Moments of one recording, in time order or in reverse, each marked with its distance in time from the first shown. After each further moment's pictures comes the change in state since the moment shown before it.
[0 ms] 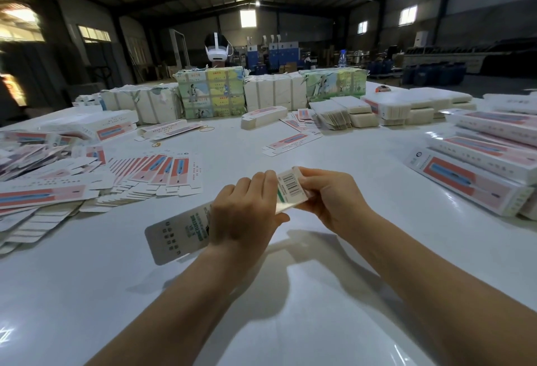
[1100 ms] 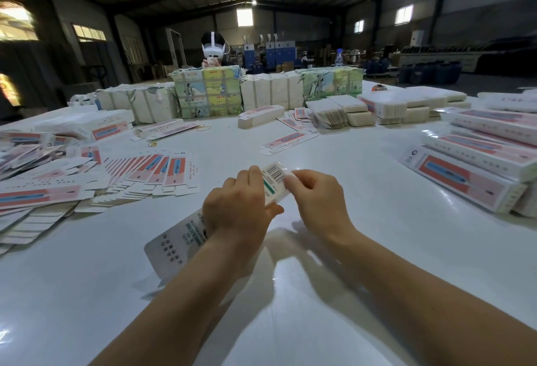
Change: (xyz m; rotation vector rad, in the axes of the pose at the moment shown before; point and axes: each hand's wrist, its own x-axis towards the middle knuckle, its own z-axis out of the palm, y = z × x) left_hand 0.009 0.005 -0.005 0.004 -0.201 -0.231; right_hand -0.011 0.015 0.017 -0.604 0.198 -0.370
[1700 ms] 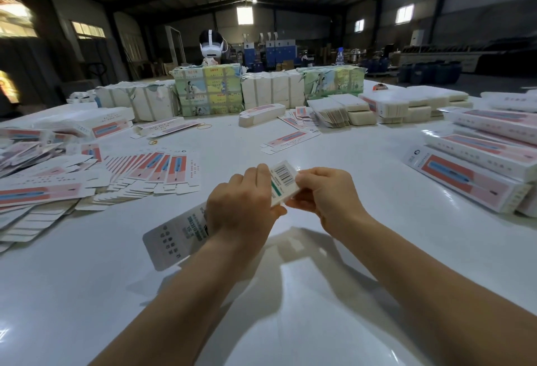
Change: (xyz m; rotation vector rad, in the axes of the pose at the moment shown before) left_hand -0.001 -0.004 -0.003 0.025 0.094 0.098; right_hand 0.009 -0.010 -0.011 0.519 -0.082 0.372
